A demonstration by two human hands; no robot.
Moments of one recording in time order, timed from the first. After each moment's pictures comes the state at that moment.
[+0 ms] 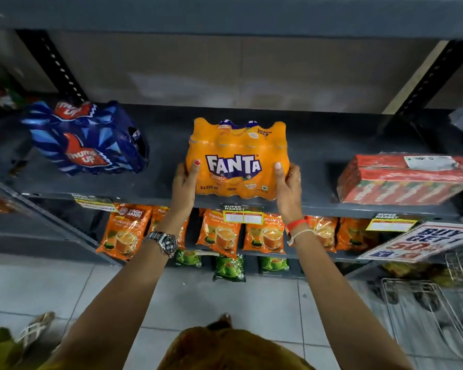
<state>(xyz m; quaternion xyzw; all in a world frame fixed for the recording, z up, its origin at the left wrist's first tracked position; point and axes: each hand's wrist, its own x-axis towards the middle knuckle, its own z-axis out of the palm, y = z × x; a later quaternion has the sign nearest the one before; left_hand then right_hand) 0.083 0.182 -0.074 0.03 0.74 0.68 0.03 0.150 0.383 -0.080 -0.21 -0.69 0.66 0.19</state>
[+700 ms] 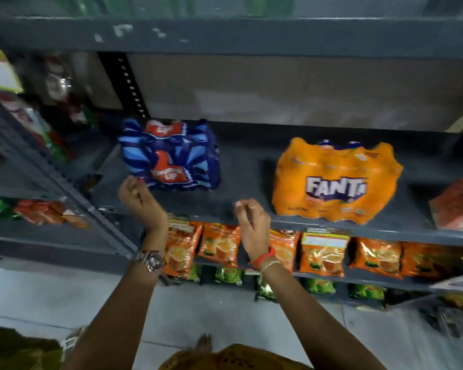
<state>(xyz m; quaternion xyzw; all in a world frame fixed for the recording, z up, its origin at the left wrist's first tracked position) 0.003 -0.036 -0.076 -0.15 0.64 0.69 -0.30 0.096 0.141 -0.101 -0.09 -0.77 0.59 0.22</state>
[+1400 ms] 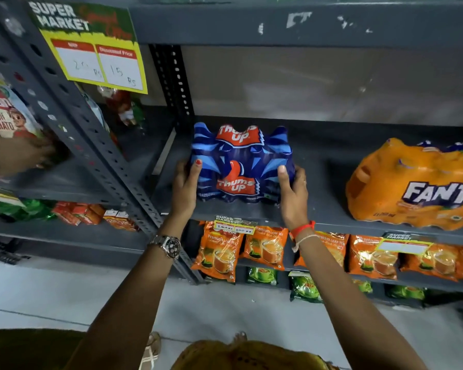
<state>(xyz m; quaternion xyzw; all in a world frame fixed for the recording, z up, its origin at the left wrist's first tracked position) -0.062 -0.143 -0.065 0.03 0.75 0.67 -0.02 0.003 0.057 -0.074 -0.18 -0.70 0.66 0.20</state>
